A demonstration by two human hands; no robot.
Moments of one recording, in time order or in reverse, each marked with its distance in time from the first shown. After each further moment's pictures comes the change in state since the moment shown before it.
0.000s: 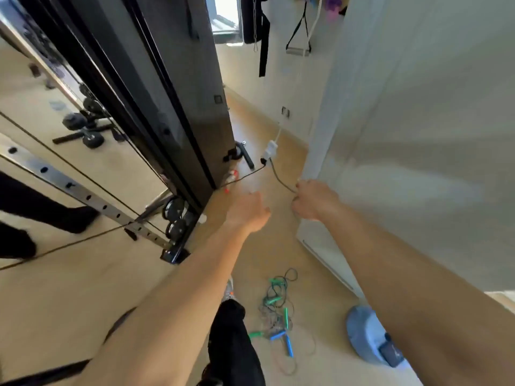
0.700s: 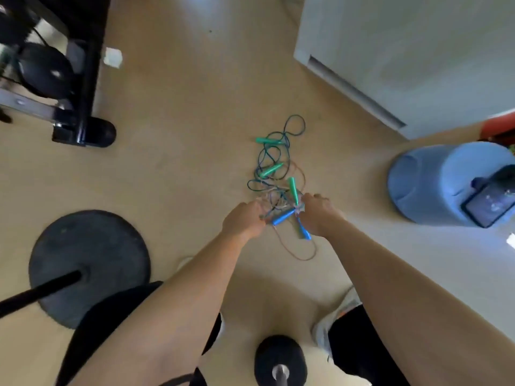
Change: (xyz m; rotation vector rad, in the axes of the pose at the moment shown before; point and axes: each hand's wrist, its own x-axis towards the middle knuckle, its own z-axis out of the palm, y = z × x) left_hand 0.034 -0.270 0.627 0.063 -0.531 -0.160; right_hand 0.028 0.130 0.696 0.223 -0.483 0.270
